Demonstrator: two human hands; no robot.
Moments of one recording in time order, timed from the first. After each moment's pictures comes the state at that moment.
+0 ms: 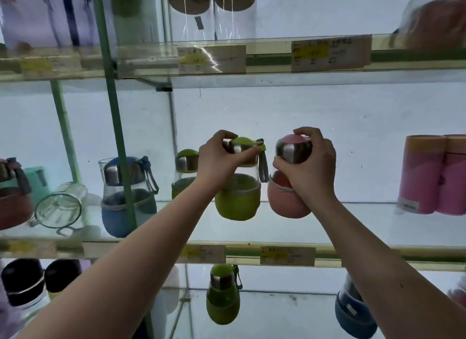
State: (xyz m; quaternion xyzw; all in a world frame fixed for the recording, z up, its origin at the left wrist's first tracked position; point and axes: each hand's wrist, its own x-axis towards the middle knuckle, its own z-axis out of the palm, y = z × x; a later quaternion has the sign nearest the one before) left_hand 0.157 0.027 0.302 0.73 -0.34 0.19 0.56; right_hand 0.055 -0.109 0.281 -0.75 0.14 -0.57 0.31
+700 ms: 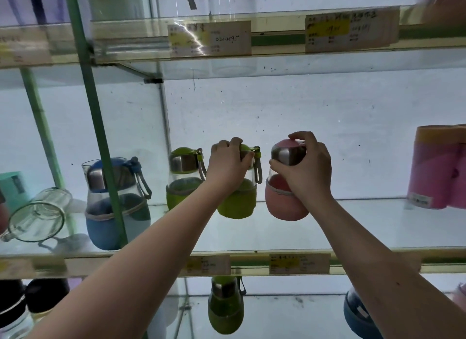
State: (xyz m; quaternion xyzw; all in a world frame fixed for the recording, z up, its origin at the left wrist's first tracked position) left_hand 0.199 -0.011 0.283 0.84 -0.37 0.23 0.34; right_hand 0.093 -0.121 0.264 -0.77 0.18 -0.54 0.30
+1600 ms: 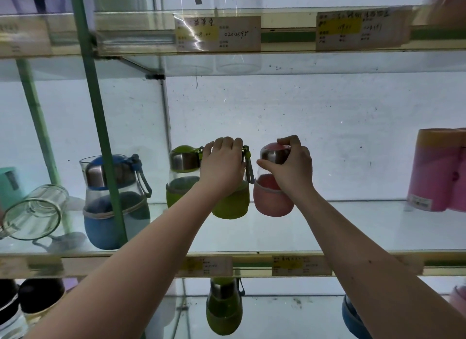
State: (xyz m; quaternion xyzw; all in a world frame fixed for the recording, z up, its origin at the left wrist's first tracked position) left_hand 0.209 0.000 0.277 0.84 -0.38 0.35 0.14; right_hand 0.131 -0.125 0.262 -0.78 0.18 -0.49 0.34
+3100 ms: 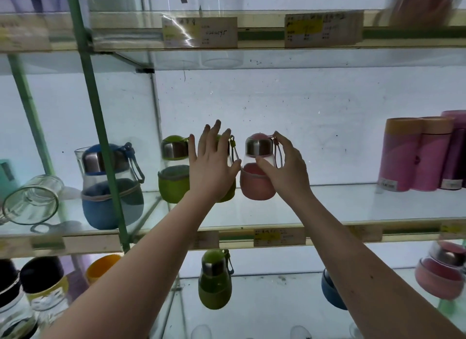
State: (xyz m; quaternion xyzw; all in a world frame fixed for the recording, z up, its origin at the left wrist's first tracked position) left_hand 0.179 0.013 0.248 0.80 -0.37 0.40 0.24; right_hand 0.073 -0.105 0.242 -0.80 0.18 -0.47 0.34
